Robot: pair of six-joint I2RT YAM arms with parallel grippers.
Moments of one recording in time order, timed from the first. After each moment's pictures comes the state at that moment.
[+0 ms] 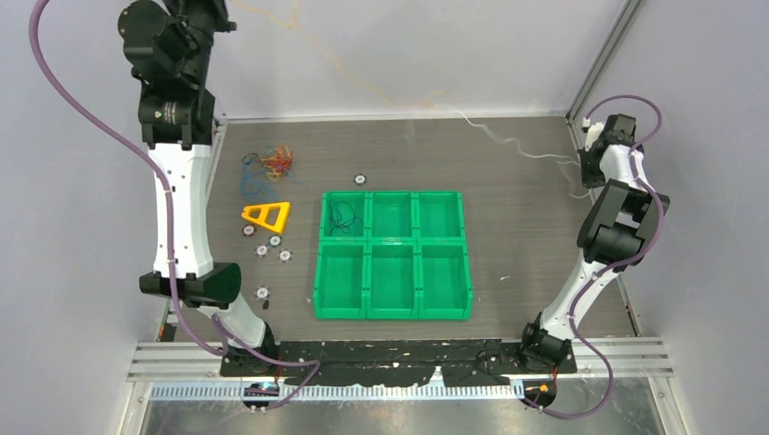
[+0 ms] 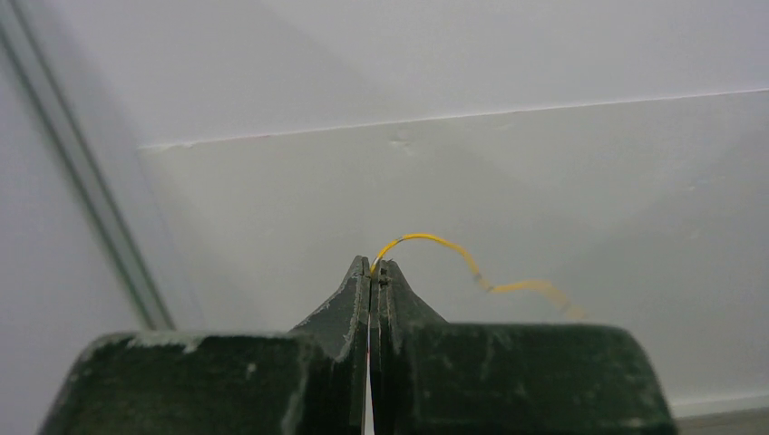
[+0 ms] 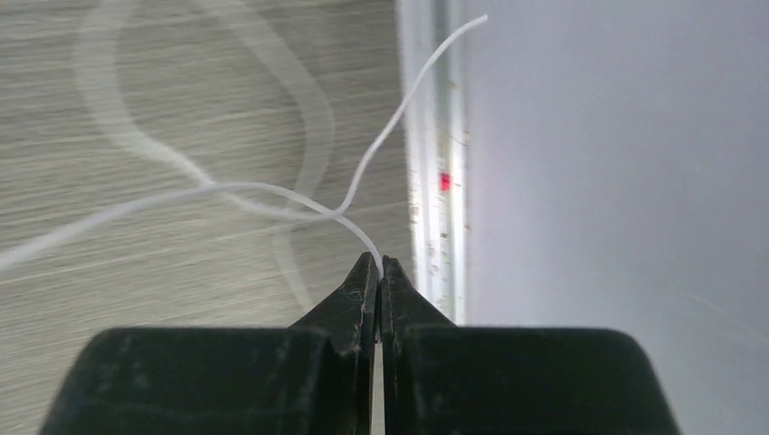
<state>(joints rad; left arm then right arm) -0.09 1.68 2.37 -0.27 0.05 0.07 -0.42 2.03 1.64 -0.60 0.05 -0.40</state>
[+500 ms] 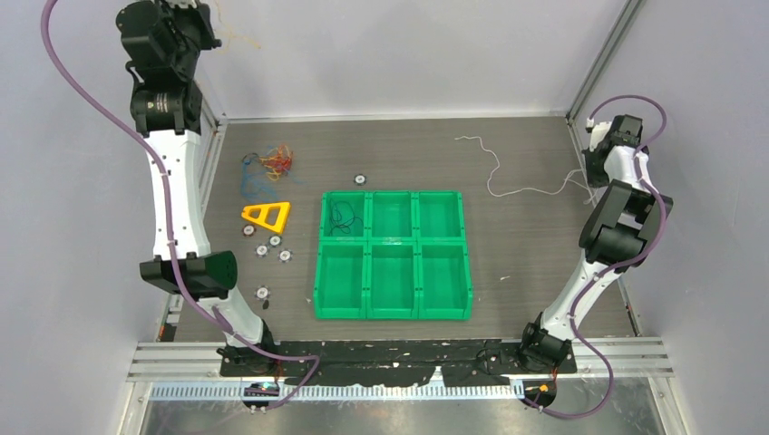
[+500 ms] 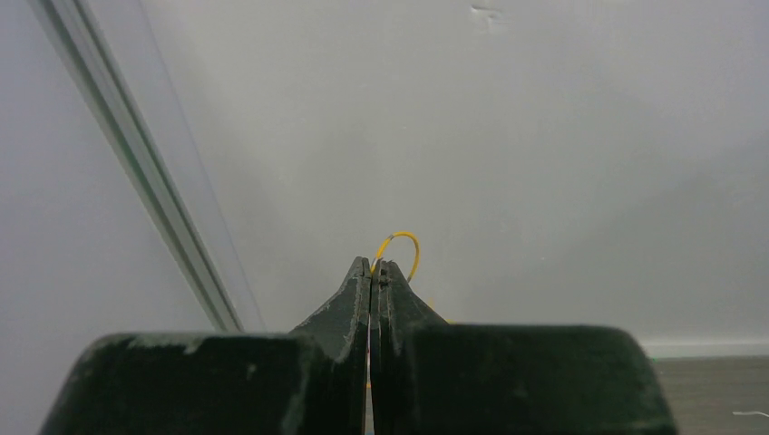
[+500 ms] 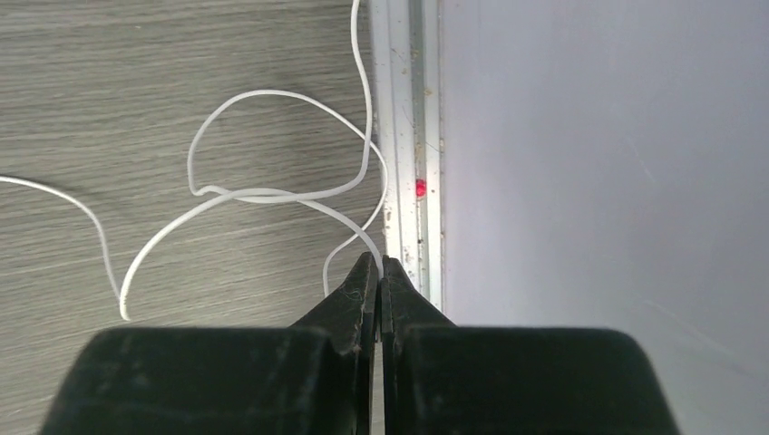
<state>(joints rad) 0.08 1.74 2.32 -0.38 0.07 0.02 -0.46 2.03 1.64 -0.57 0.07 -0.47</state>
